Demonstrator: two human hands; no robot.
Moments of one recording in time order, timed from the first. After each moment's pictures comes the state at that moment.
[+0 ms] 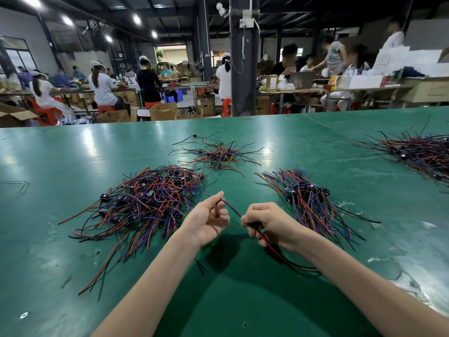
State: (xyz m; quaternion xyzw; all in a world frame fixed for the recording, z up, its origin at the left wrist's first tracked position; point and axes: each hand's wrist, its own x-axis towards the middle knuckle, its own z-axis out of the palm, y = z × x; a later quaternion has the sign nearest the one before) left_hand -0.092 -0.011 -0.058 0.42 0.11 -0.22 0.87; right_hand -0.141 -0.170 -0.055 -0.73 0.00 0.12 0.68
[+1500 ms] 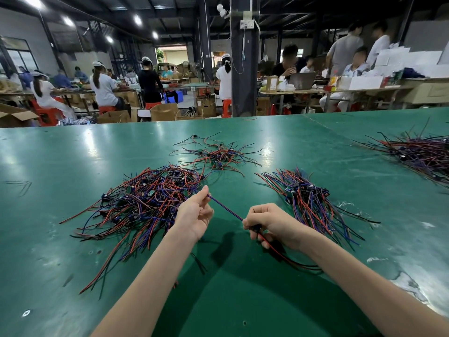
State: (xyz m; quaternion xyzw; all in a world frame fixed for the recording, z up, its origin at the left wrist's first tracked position) left_hand -0.081 0.001 -0.054 0.43 0.15 -0.09 0.89; right_hand -0.139 -0.176 -0.055 -0.75 -0.01 0.14 0.64
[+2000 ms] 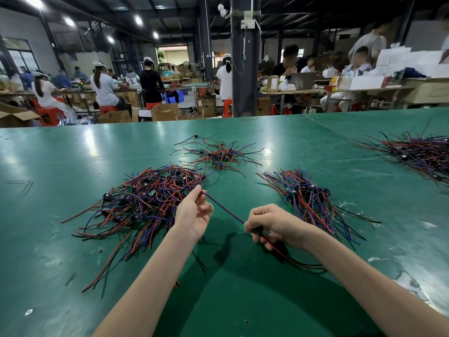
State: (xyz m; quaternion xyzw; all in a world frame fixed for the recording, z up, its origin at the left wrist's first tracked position) left_hand -0.080 0.002 -0.052 0.37 0.16 -0.06 0.91; right_hand -0.140 -0.182 -0.053 -0.76 -0.04 0.18 0.62
